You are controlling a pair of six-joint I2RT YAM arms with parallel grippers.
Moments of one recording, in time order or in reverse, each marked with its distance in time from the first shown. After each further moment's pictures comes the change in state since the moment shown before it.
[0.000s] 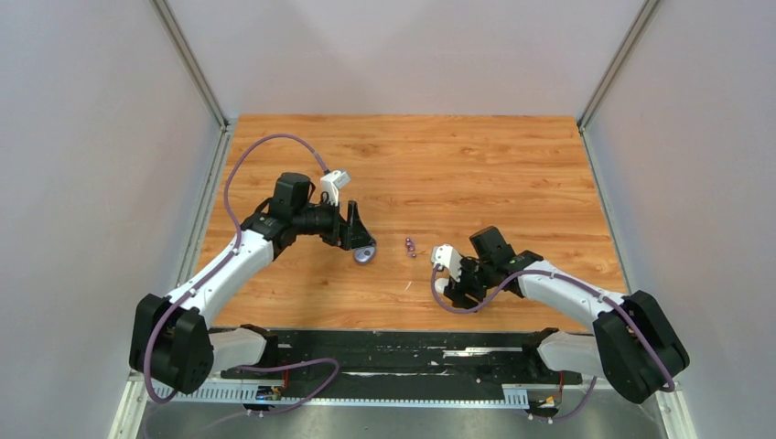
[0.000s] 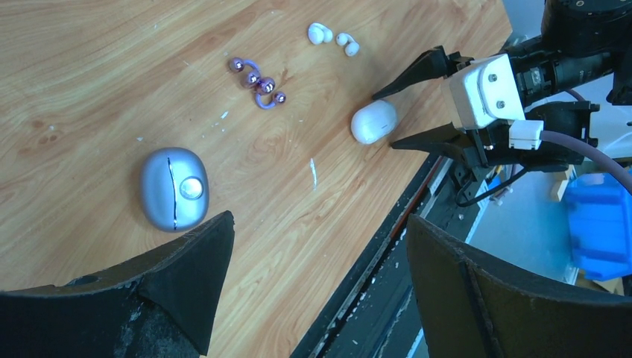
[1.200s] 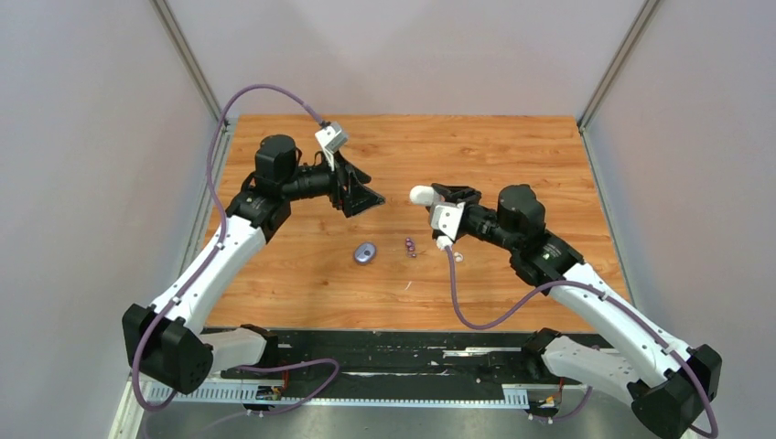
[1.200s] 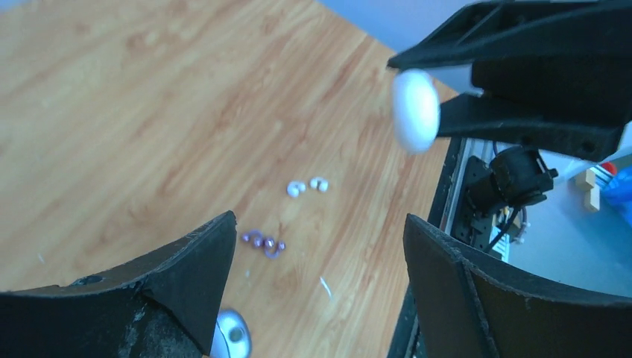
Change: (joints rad) left arm -0.007 0.005 0.229 0.158 0.091 0.098; right arm 0.083 -0.243 0.364 0.270 0.076 -0.242
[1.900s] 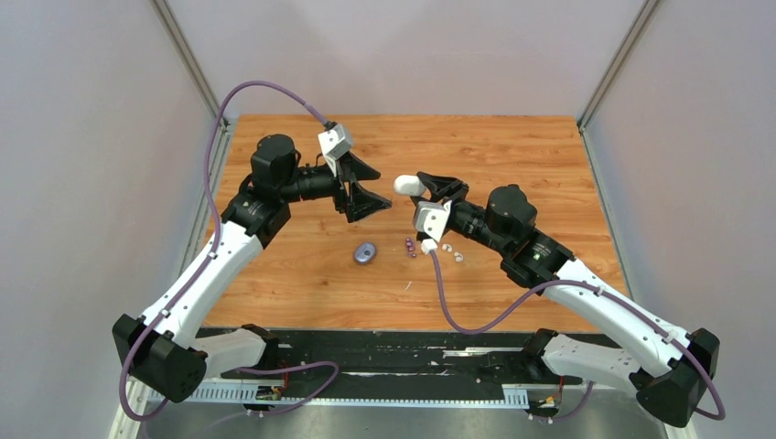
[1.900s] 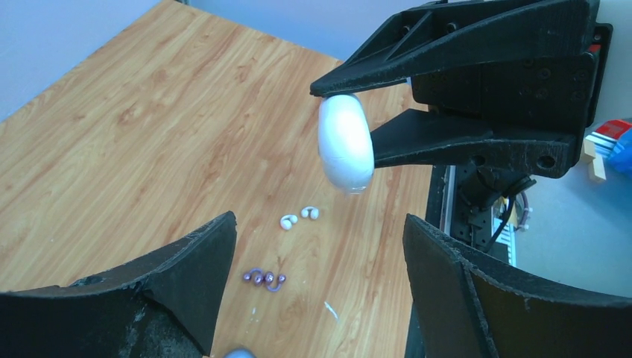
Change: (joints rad) left arm -0.077 -0.047 0.089 0.016 0.035 0.105; right arm 0.163 0.043 0.063 0.144 0.164 -0.091
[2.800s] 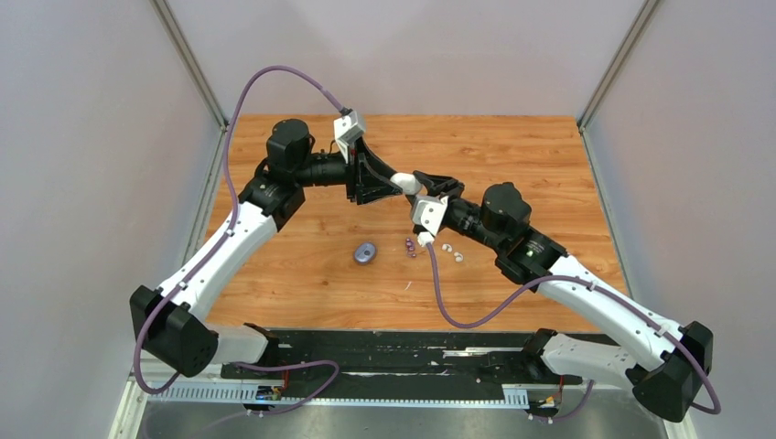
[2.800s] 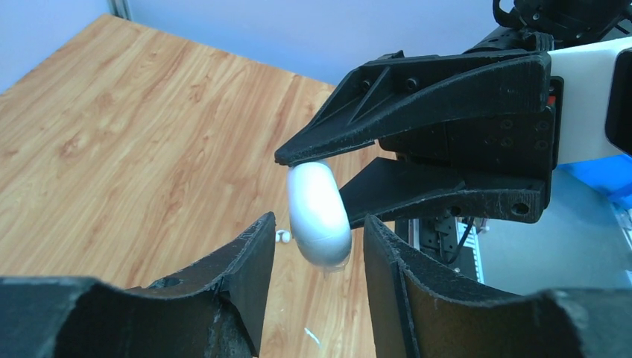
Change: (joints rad) left arm -0.017 0.131 0.089 0.087 0.121 -0.084; right arm 0.000 0.033 0.000 0.044 -0.012 0.090
